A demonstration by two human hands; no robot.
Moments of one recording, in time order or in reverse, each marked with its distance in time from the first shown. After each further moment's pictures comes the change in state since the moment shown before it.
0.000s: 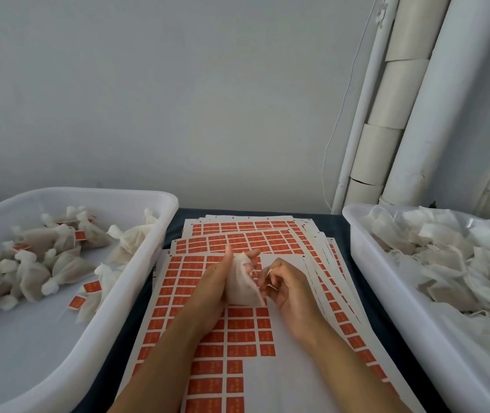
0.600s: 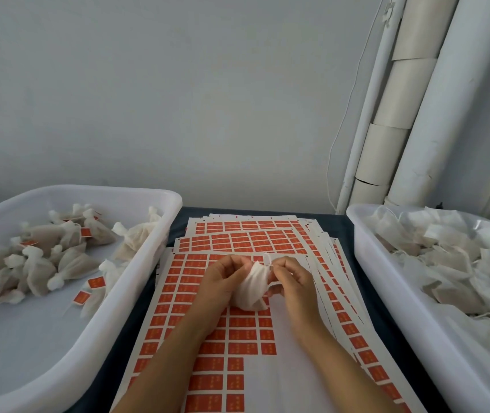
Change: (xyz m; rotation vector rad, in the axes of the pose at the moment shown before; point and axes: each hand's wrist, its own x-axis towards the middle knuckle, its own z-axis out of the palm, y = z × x) left_hand 0.001 -0.011 0.001 0.165 0.238 0.171; right_hand -0.001 0.001 0.007 -0.305 0.197 -0.131
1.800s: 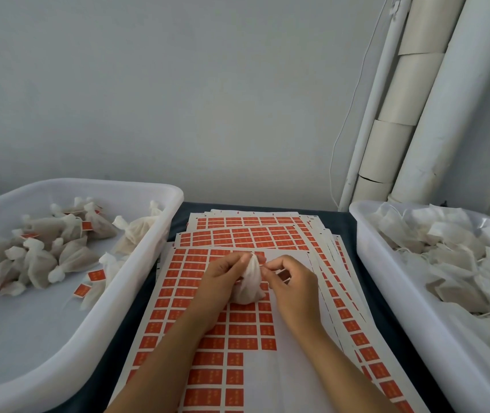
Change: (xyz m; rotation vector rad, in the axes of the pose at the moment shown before) left_hand -0.004 0.003 0.000 -0.008 -0.089 0.061; right_hand -0.003 0.008 0.000 -0.393 0.054 -0.256
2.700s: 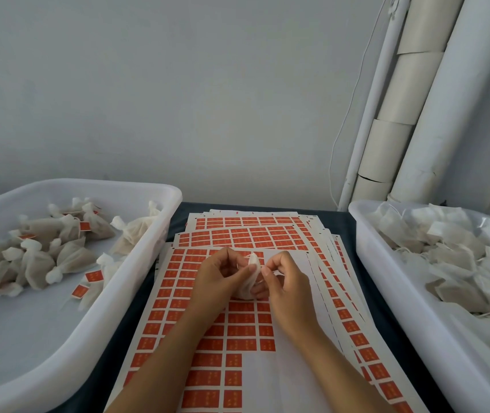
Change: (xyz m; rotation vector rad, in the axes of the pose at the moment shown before) left_hand 0.001 -0.007 0.000 0.168 0.167 0.108; right_hand -0.004 -0.004 0.001 0.078 -0.074 0.000
